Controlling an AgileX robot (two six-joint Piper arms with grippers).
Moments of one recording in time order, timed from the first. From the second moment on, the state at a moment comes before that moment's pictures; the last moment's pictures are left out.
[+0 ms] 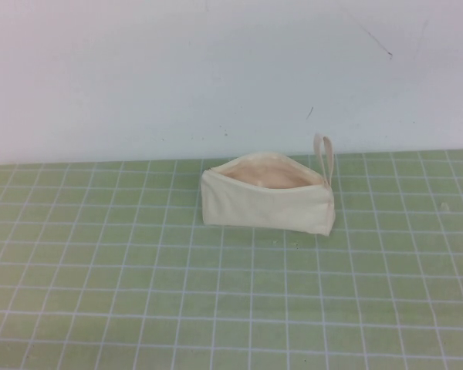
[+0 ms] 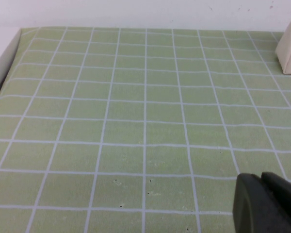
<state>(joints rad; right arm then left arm) 0.52 1.43 -2.09 0.00 1.28 -0.65 -0.05 -0.01 0.02 -0.09 0.37 -0.02</state>
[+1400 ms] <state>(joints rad) 0.52 0.49 -0.48 0.14 0.66 -0.55 -0.05 -0.01 0.02 -0.09 0.37 -0.02</state>
